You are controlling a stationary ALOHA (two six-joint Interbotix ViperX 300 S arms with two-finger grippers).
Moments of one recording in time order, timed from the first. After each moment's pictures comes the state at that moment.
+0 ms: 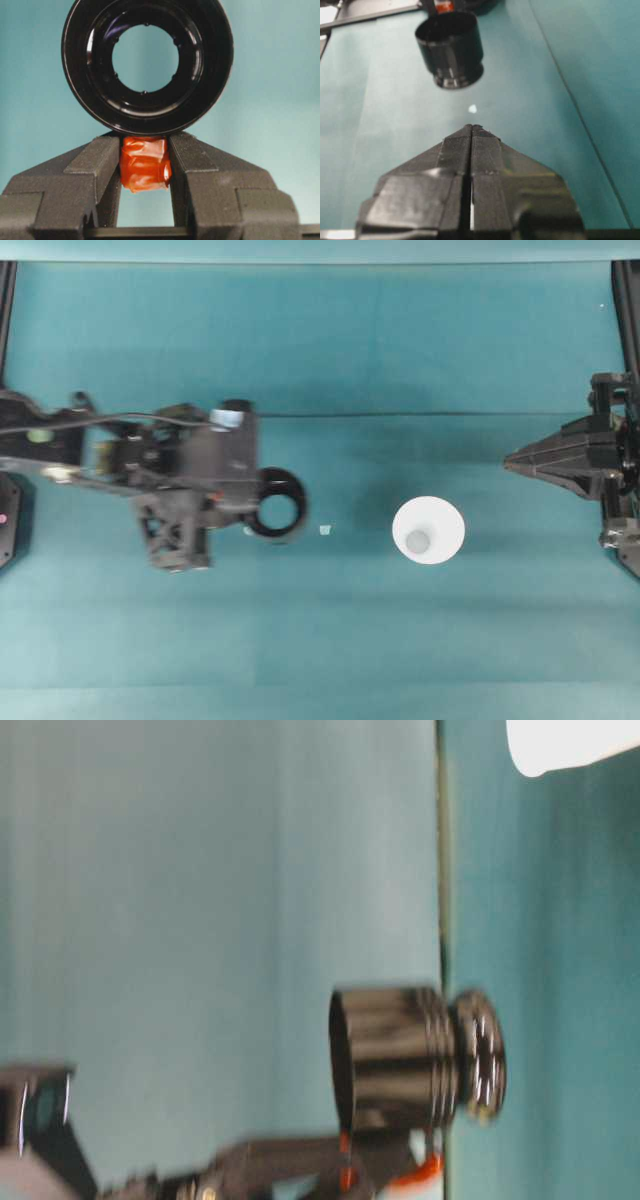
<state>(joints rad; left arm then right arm) -0.02 -0.17 0.51 0.02 0.63 -0.05 -0.04 -0.97 1.17 0.01 0.02 0.16</state>
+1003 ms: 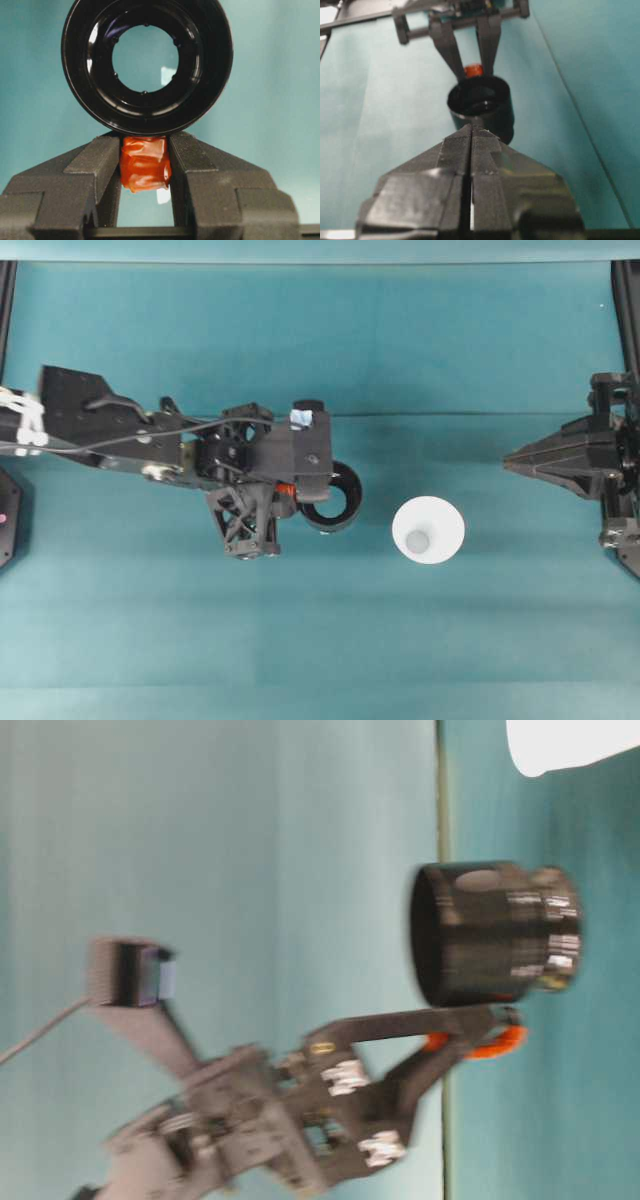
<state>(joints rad) 0.03 0.08 0.45 0.02 0.47 -0.04 -0.04 -0.97 1.17 0.01 0.02 0.16</state>
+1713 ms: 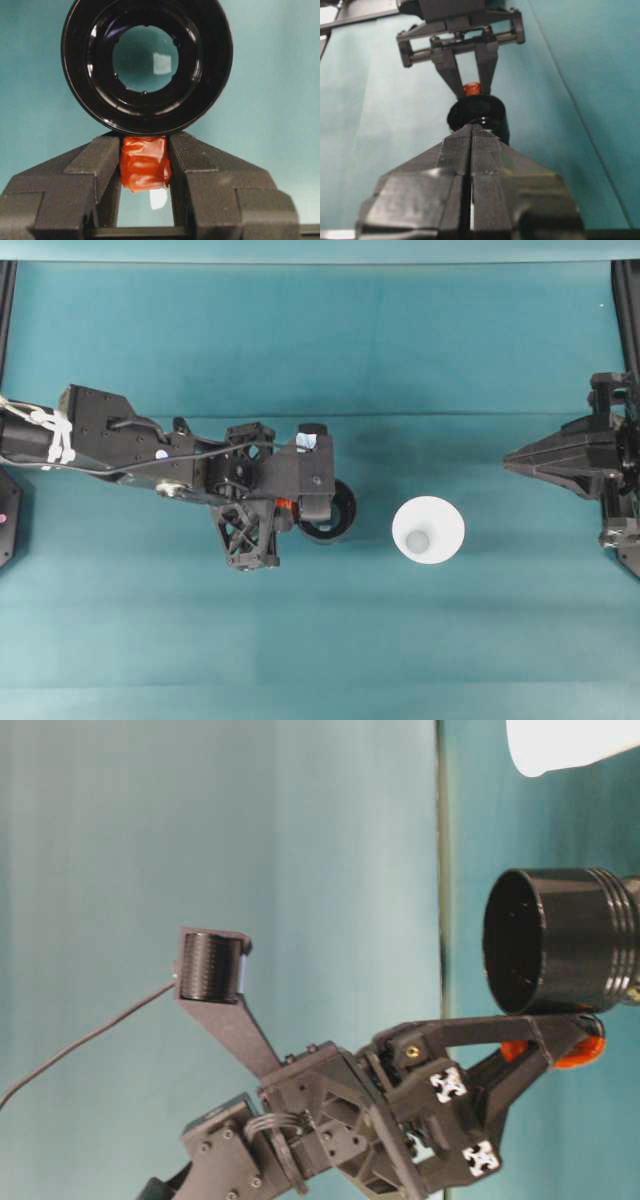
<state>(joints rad) 0.01 0.12 0.48 0.02 0.41 -0.03 -0.04 -0.97 1.17 0.02 0.02 0.16</state>
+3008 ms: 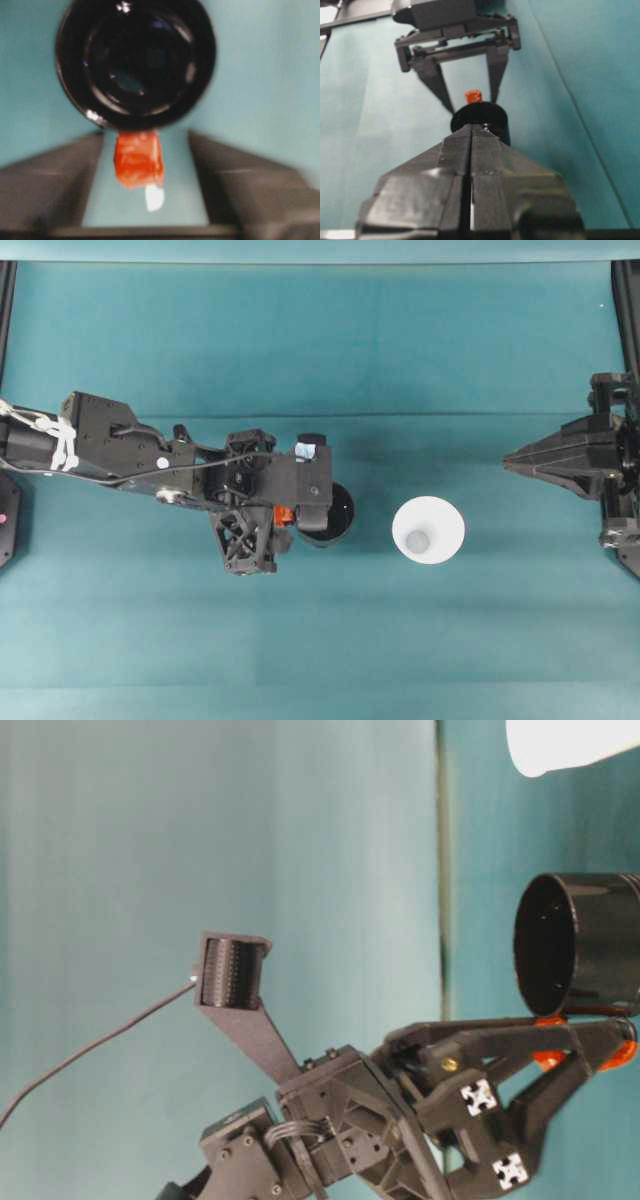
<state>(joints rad) -0.01 0.13 0.49 0.02 0.39 0.00 -0.04 -0.97 1.17 0.02 0.02 0.16</state>
